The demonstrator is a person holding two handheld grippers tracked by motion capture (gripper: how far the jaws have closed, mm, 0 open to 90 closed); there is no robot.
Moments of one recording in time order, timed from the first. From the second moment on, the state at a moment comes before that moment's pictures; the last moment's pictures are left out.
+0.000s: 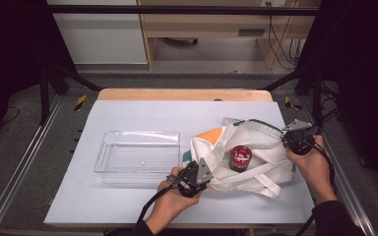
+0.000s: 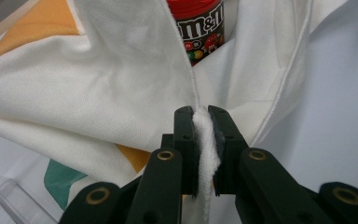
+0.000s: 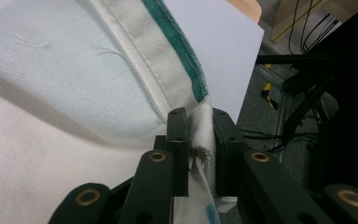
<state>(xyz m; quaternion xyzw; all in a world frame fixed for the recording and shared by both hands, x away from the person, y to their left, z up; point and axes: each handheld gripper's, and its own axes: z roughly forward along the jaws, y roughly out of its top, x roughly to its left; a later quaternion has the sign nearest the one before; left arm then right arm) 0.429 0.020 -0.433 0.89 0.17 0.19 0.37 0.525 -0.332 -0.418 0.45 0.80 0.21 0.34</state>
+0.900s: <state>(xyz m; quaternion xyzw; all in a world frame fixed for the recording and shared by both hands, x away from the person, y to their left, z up) 0.432 0.014 -0.417 0.88 0.19 0.21 0.38 0.472 -0.324 -0.371 0.42 0.78 0.31 0.34</state>
